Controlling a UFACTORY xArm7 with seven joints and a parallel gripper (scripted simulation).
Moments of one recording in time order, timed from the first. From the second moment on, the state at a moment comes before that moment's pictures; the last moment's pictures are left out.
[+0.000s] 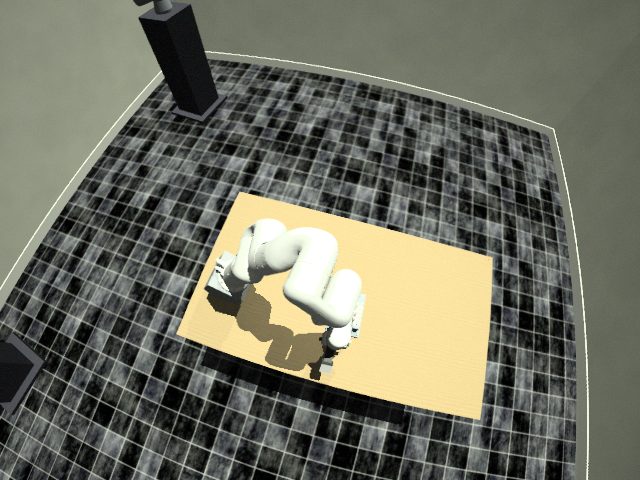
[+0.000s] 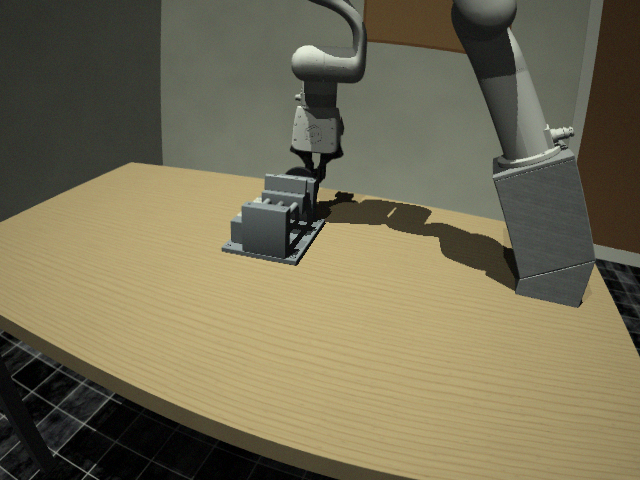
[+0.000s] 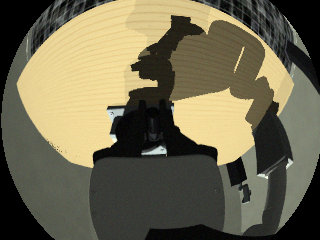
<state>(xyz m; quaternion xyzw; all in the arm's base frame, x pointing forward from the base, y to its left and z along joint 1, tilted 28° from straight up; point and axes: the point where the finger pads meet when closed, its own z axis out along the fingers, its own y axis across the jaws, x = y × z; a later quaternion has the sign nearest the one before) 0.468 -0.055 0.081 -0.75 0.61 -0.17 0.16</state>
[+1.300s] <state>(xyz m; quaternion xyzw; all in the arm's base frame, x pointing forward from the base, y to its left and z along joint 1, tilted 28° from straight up) 0.473 -0.055 0.056 -0.75 0.61 -0.17 0.16</state>
